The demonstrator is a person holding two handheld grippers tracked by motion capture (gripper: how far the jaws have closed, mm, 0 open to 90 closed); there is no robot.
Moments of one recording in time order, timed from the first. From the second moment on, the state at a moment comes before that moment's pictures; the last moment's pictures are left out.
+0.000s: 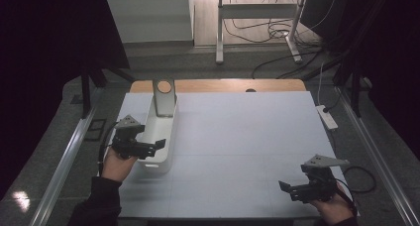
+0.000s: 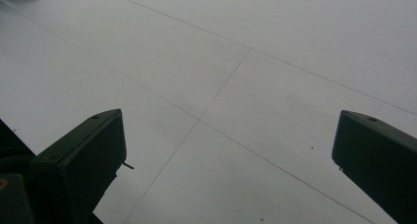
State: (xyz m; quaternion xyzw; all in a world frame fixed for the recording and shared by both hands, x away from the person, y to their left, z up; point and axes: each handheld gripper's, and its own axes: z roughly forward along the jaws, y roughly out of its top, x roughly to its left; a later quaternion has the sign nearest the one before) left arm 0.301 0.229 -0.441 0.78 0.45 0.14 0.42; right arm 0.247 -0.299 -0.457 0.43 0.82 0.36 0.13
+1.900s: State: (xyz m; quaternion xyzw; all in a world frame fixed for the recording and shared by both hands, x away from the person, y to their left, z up) left arm 0.231 0.250 -0.445 0.75 0.46 0.14 0.45; right arm 0.247 -0.298 -0.457 0.43 0.82 0.36 0.13
